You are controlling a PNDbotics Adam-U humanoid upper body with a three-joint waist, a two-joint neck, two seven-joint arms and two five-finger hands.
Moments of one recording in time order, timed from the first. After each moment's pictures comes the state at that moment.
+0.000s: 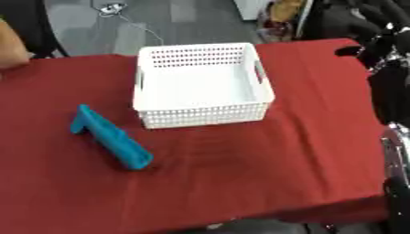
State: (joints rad) left arm -0.19 0.44 0.09 -1.96 -0.56 -0.10 -0.02; right arm -0.17 -0.37 -0.19 -1.90 -0.28 -0.28 0.30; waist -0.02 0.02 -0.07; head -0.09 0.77
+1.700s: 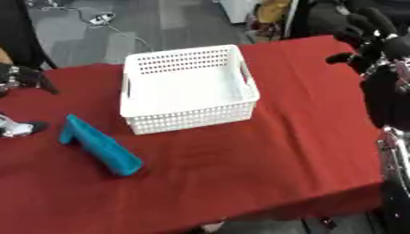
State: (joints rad) left arm -0.56 0.92 -0.34 -1.53 -0.54 -0.32 -0.58; right arm -0.16 -0.37 -0.18 -1.89 -0.28 -0.28 0.33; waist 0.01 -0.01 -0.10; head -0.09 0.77
